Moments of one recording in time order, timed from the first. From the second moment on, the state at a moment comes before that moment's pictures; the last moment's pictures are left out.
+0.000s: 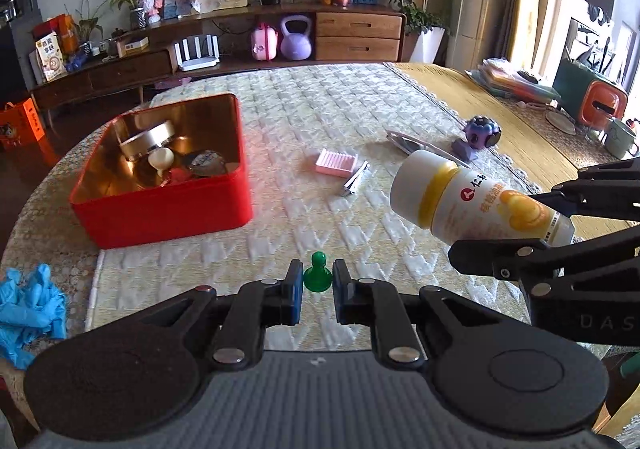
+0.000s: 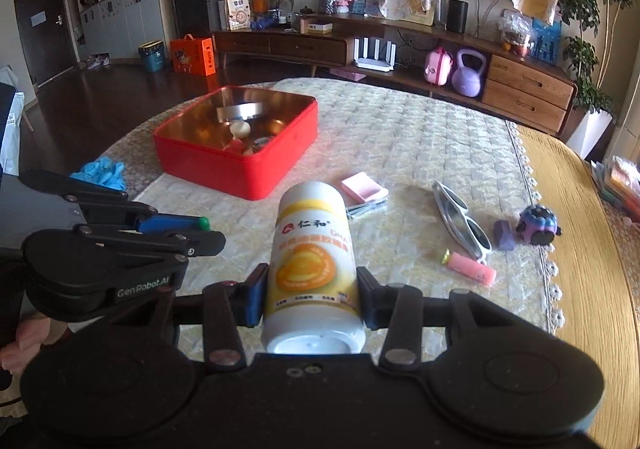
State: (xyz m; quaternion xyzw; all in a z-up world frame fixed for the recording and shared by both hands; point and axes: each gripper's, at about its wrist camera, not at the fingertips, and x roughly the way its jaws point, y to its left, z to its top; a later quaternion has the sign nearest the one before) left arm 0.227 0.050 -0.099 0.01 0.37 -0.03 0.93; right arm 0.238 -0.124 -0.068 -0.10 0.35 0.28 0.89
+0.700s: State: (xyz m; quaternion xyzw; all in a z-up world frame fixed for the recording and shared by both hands) left arm 0.286 0.154 -0.039 0.03 0.32 0.03 0.95; right arm 0.301 -0.018 -0.025 -0.13 0.29 0.30 0.90
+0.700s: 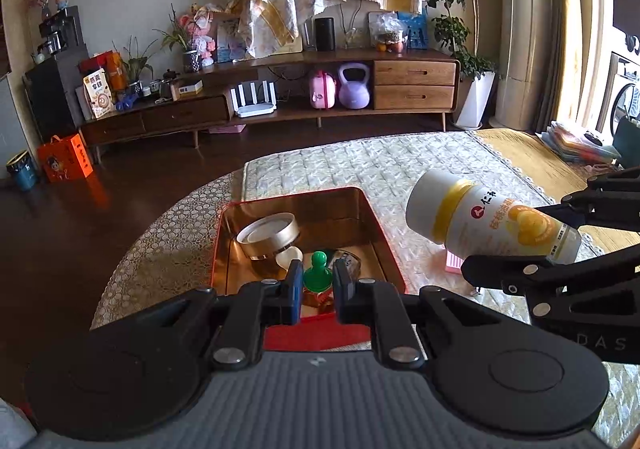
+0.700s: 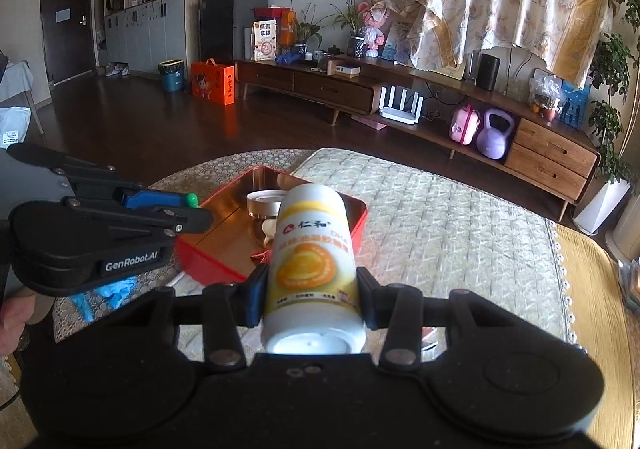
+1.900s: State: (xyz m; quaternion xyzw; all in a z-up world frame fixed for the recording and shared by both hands) left arm 0.426 0.218 -0.142 0.01 0.45 0.07 0.89; right arm 0.423 0.084 -0.120 -0.21 0.35 0.30 0.86
